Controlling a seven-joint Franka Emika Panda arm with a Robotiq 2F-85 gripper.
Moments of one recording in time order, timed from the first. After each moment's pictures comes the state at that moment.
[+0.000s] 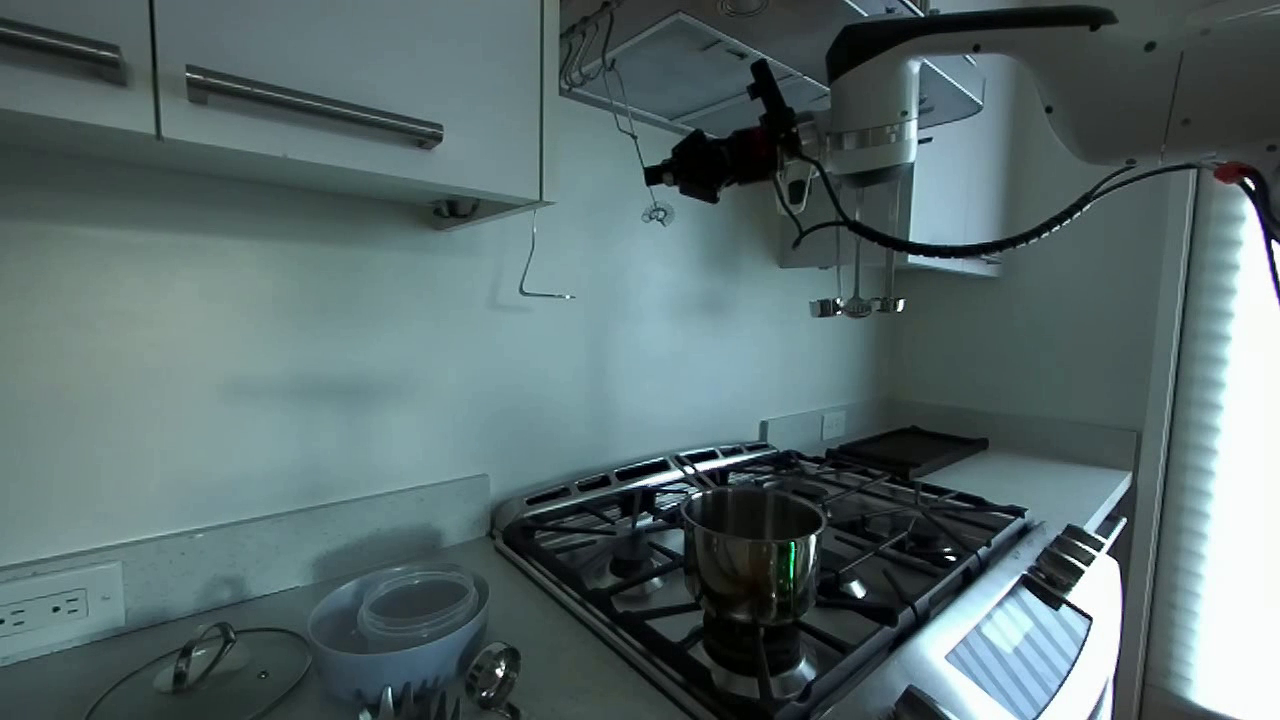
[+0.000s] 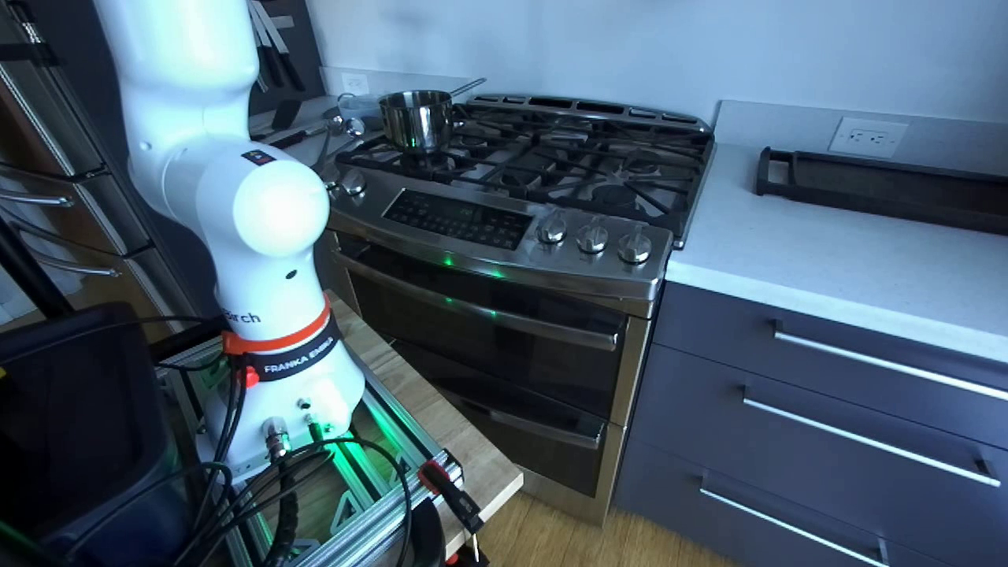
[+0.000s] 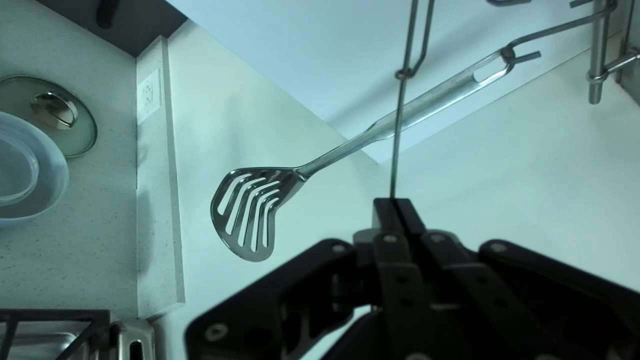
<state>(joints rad) 0.25 0.13 0.22 -1.35 1.14 2.37 0.94</state>
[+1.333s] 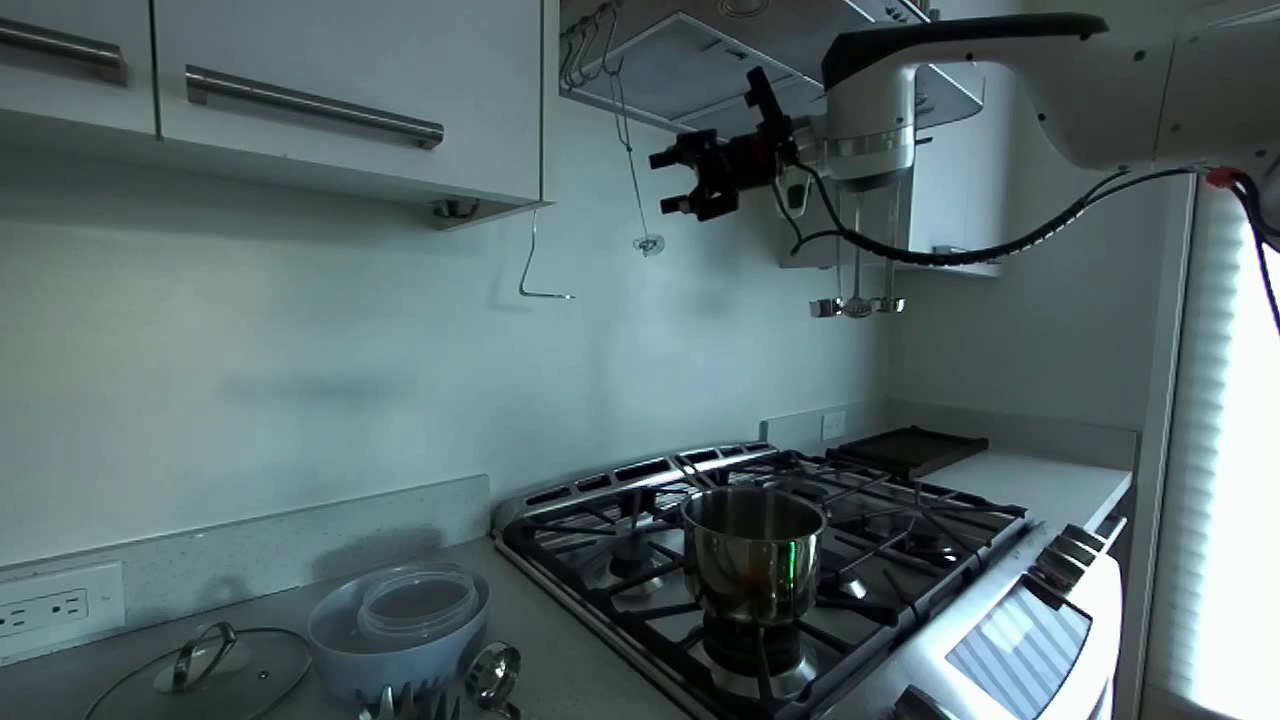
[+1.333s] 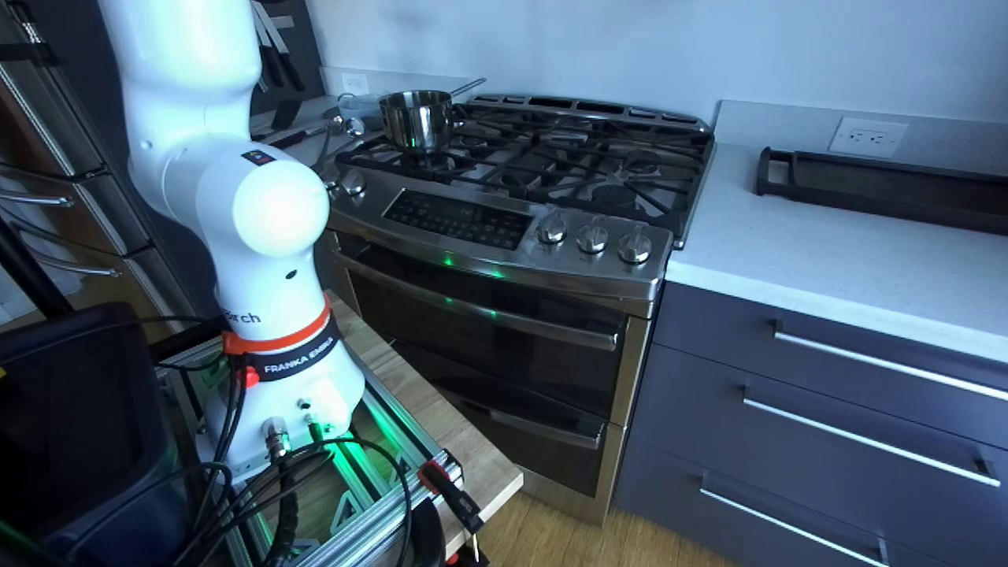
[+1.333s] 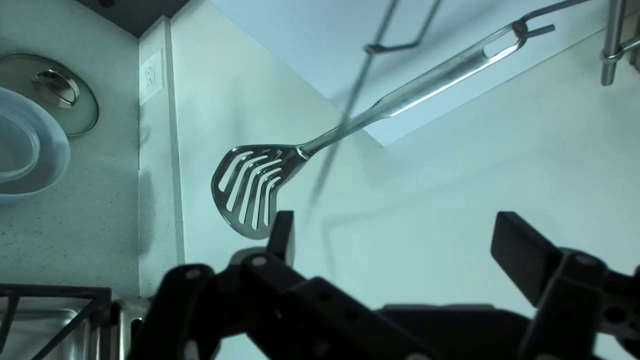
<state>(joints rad) 0.24 0.15 0.22 -1.33 1.10 2.37 0.95</state>
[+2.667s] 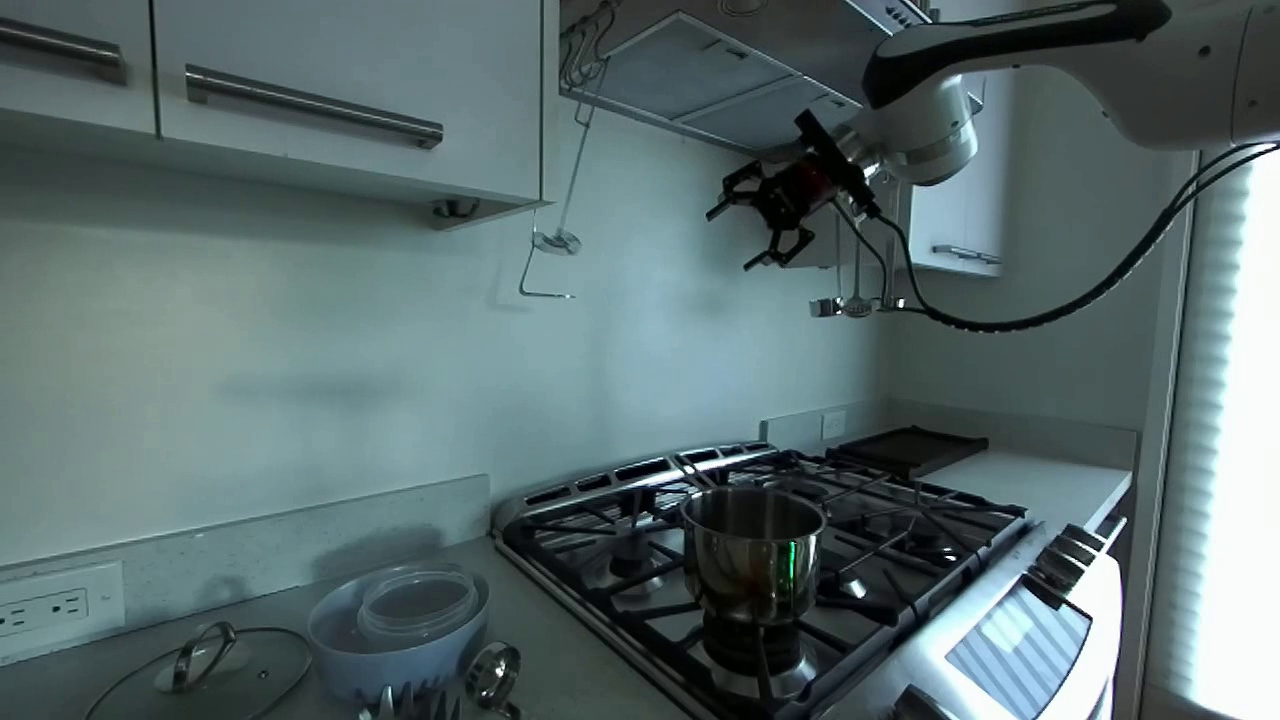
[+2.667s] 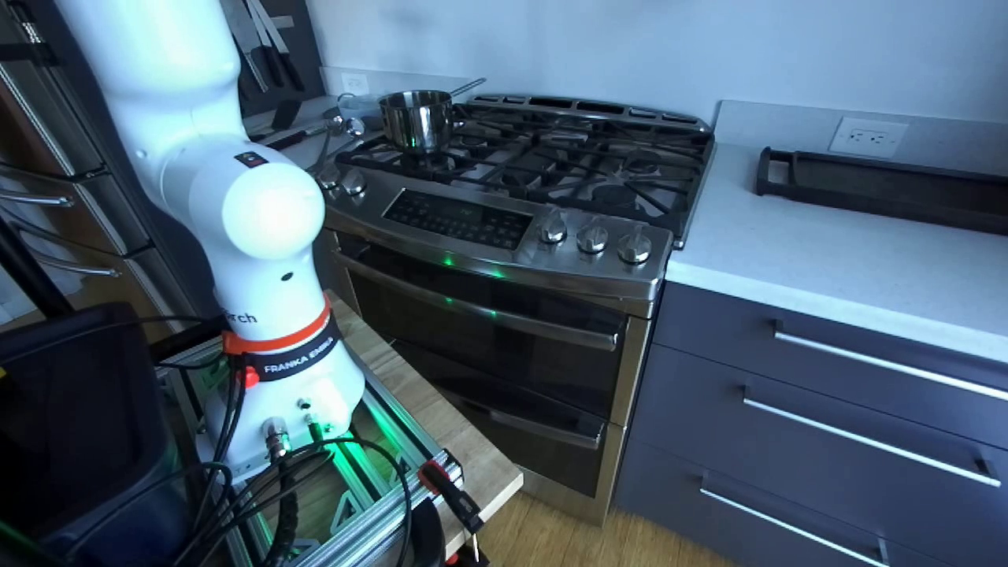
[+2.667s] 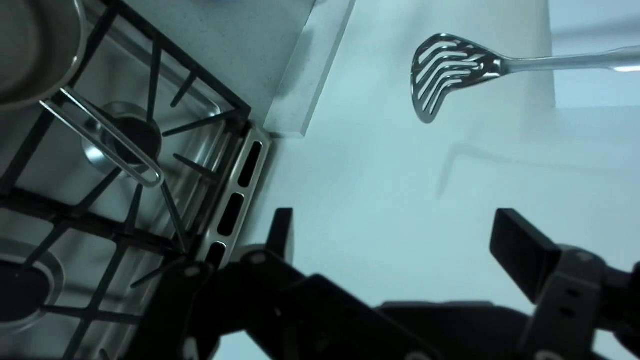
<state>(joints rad) 0.17 -0.02 0.13 -1.52 0.75 2.12 0.67</state>
